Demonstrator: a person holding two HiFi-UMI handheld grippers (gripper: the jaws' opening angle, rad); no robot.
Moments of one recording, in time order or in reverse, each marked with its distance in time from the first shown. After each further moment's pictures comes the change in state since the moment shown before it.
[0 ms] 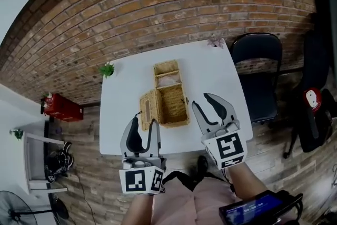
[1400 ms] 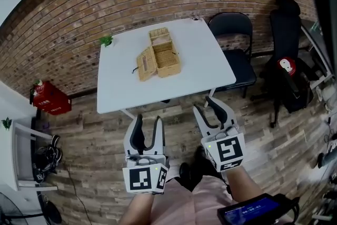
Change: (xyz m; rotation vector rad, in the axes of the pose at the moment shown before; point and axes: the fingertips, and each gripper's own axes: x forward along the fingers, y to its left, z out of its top) left arm -0.264 -0.013 -0.001 -0.061 -0.032 -0.135; right arm -0.222 0.192 -0.018 -0.059 0.022 -0.167
